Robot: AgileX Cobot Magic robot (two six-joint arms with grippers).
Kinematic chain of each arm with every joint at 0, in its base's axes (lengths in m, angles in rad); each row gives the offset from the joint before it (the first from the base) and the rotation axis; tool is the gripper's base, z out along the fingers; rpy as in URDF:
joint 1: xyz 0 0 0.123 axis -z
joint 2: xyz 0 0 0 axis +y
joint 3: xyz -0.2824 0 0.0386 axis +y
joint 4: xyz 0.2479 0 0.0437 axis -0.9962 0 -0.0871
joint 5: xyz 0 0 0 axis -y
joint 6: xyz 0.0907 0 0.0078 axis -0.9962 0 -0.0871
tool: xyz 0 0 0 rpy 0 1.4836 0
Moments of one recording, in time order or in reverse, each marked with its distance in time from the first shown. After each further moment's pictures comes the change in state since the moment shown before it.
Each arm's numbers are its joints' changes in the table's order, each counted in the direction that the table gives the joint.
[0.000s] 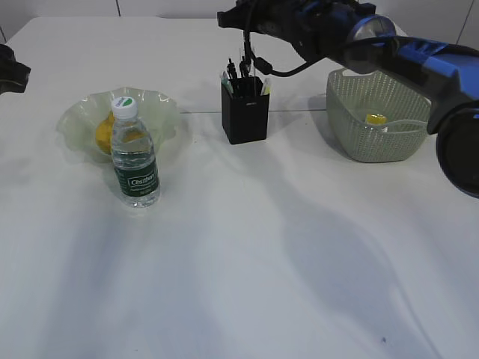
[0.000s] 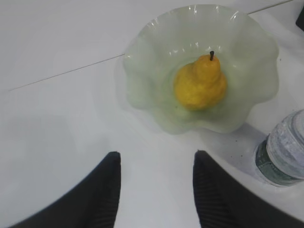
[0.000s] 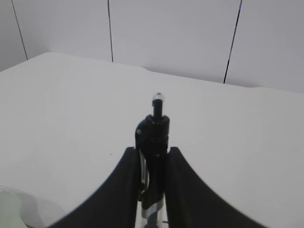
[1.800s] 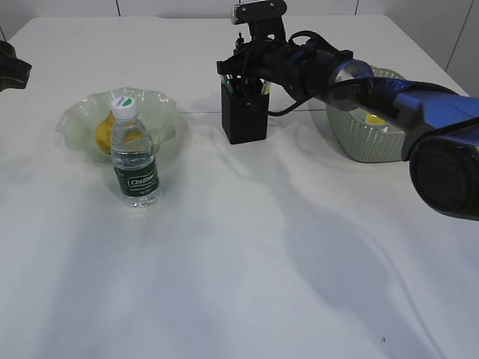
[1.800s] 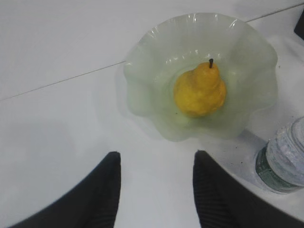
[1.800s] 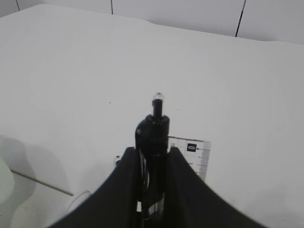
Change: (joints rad) left arm 0.000 0.000 0.000 -0.002 0.024 0.000; right arm 0.000 0.121 0.000 0.010 0.020 0.000
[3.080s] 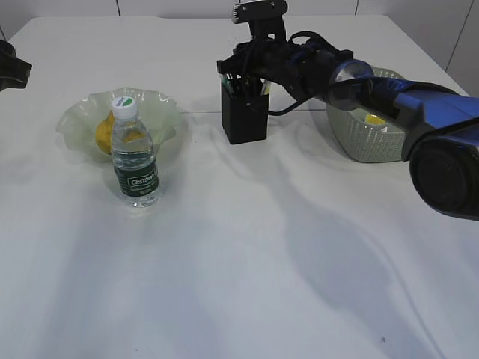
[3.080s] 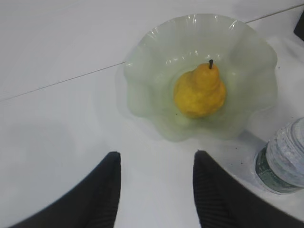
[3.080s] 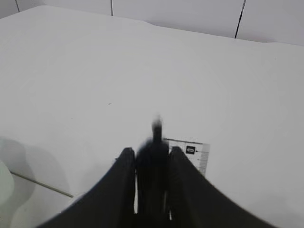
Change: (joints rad) left arm 0.000 0.000 0.000 0.000 0.002 0.000; right arm 0.000 0.000 0.000 0.024 0.005 -0.025
